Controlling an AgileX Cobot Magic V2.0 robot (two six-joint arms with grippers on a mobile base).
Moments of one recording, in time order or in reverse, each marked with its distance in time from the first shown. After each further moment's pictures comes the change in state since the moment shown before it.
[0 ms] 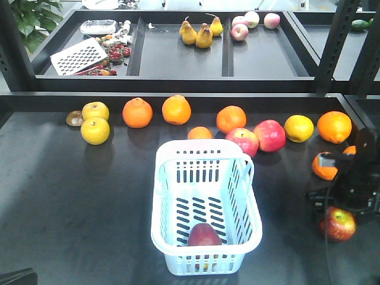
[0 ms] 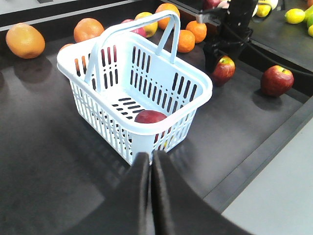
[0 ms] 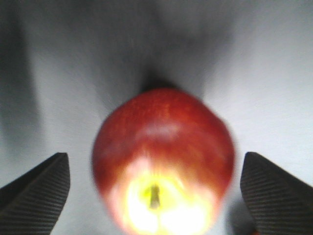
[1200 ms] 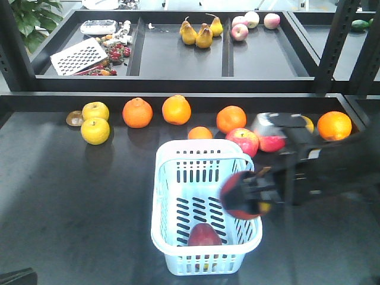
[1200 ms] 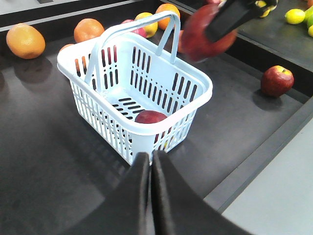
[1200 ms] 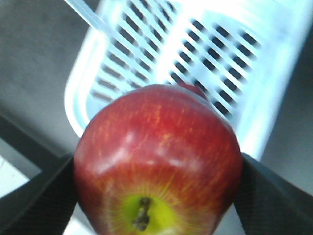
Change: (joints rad) left arm 0.000 0.000 0.000 0.001 -0.001 0.000; right arm 0.457 -0.678 0.268 0.587 -0.037 -0.319
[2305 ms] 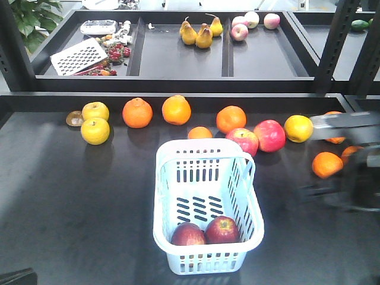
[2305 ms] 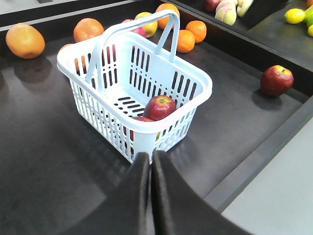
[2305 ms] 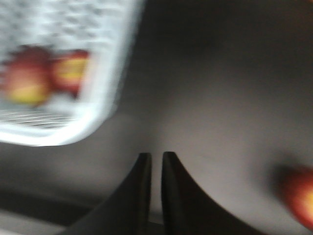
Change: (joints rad) left arm 0.000 0.000 0.000 0.000 0.001 0.000; right arm -0.153 -0.161 0.000 -0.538 0.201 0.372
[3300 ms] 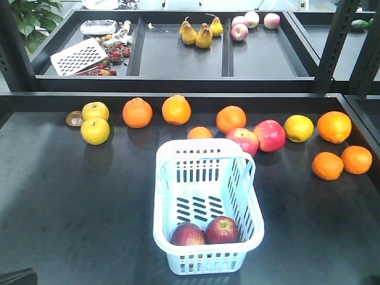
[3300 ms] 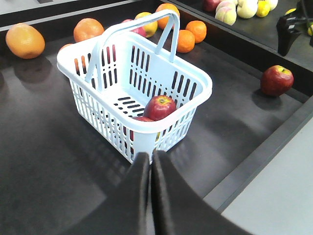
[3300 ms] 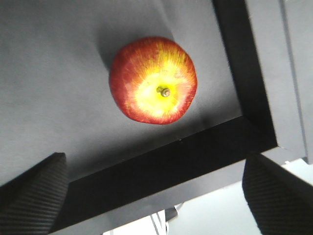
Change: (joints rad) left arm 0.000 0.000 0.000 0.000 0.000 0.000; right arm -0.593 0.381 0.001 -0.154 0.091 0.025
